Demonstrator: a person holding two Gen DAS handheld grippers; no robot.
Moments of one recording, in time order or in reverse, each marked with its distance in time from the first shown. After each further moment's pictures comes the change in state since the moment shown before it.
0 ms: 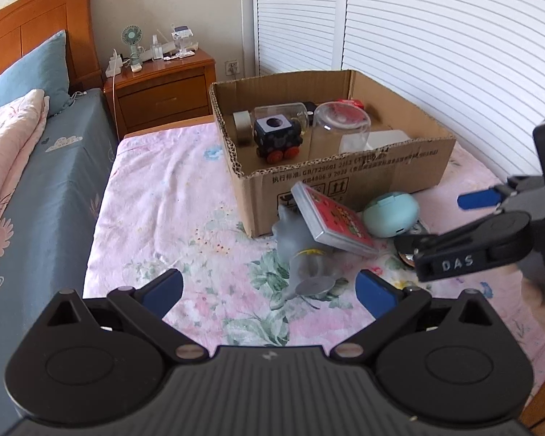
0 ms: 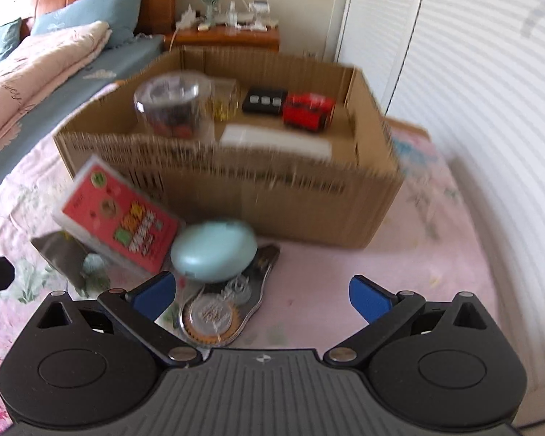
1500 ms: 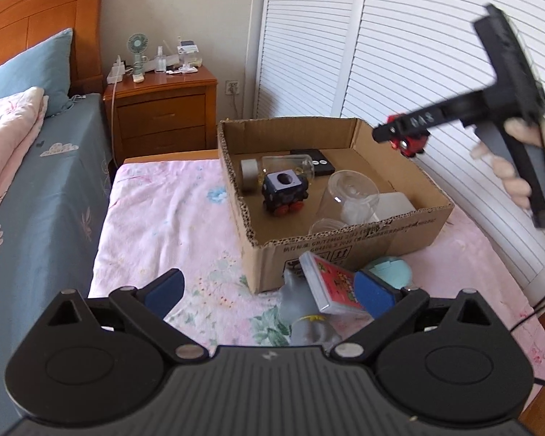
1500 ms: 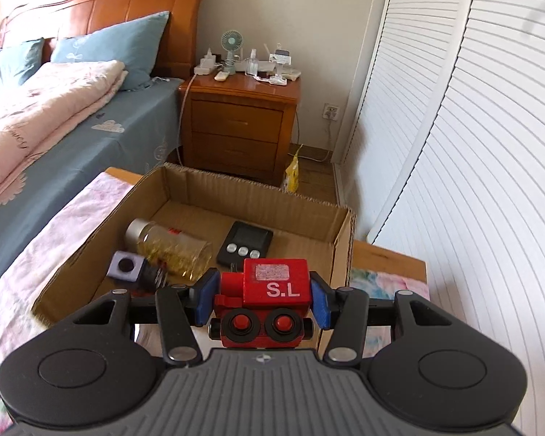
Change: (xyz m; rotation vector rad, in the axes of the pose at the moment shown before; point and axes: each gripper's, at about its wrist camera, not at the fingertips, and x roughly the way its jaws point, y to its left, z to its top) left arm -0.012 0.028 0.038 -0.100 -0.065 -0.065; right arm -0.005 -0.037 0.165 -0.119 -0.119 0.049
